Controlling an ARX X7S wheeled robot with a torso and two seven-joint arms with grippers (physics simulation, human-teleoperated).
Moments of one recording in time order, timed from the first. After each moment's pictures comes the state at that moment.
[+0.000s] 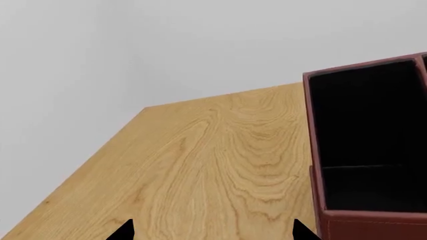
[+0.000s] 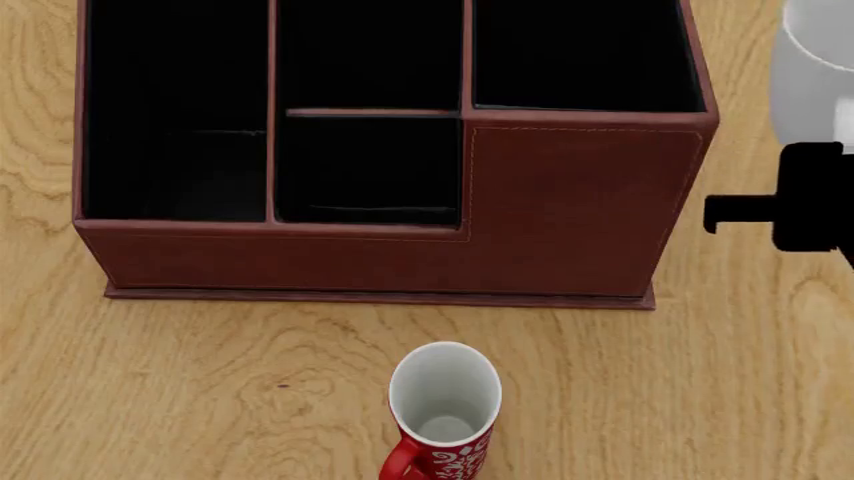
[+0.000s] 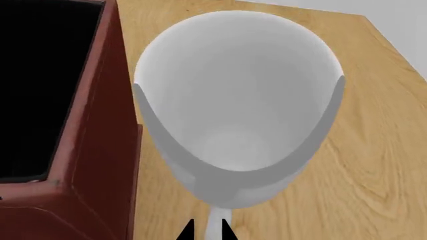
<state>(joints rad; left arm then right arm) -0.33 -0.78 -0.33 0.91 -1.12 -1.13 -0.84 1.25 0.86 -0.56 0.11 1.26 1.03 0.57</state>
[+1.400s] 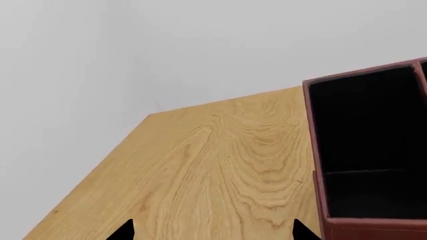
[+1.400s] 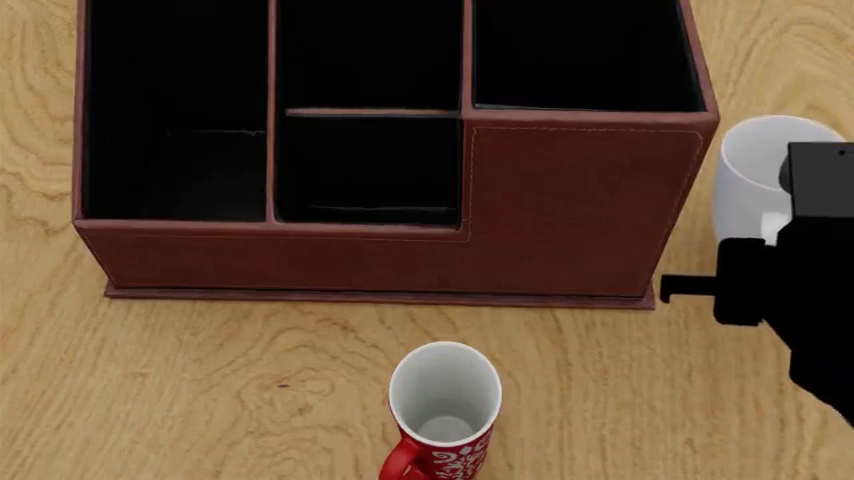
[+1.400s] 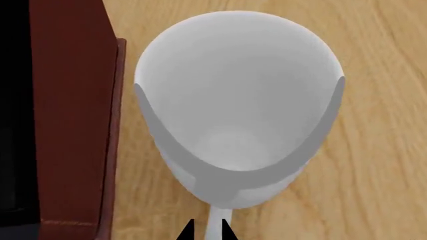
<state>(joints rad) -0.44 -0.83 -0.29 0.91 -1.26 -1.18 -0.97 1.21 0.63 -0.74 0.67 0.98 0.77 0.23</state>
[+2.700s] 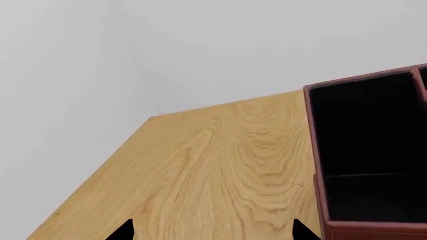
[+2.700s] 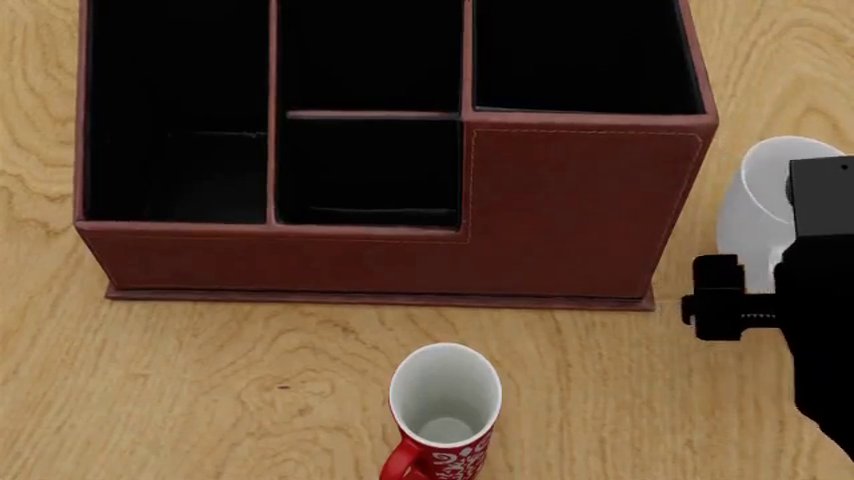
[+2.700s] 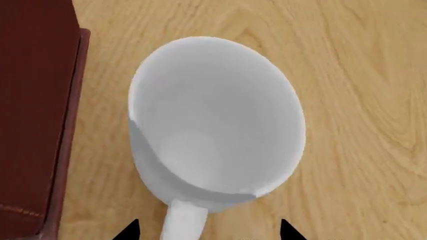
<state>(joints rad) -0.41 -0.86 -0.31 0.92 -1.30 -1.14 -0.99 1.15 0.68 -0.75 0.54 0.92 0.77 0.34</state>
